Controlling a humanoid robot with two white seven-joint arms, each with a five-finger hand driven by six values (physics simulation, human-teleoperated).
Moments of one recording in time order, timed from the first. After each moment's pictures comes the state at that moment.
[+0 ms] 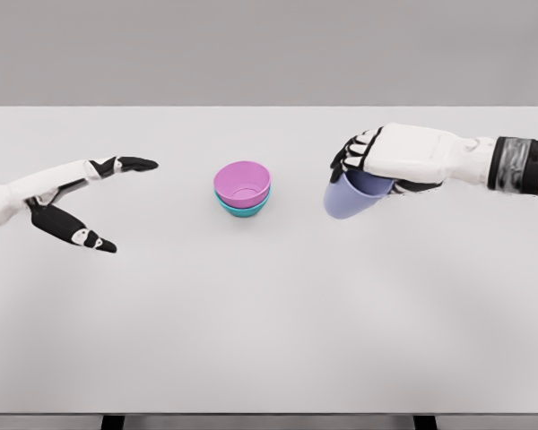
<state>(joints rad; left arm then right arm) -0.54 1.00 -0.75 -1.45 0.62 -0.61 -0.61 -0.66 -0.75 0.53 -1.62 0.40 -0.61 0.61</state>
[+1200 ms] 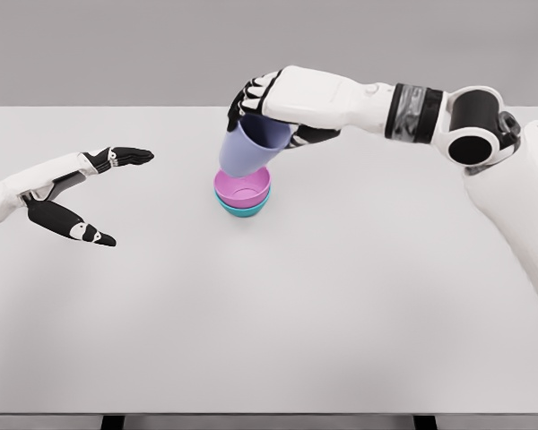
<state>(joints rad) -0.53 0.99 -0.74 -1.44 0.67 -0.61 -0.61 -0.83 -0.38 0.54 -1.43 0.43 -0.61 0.61</state>
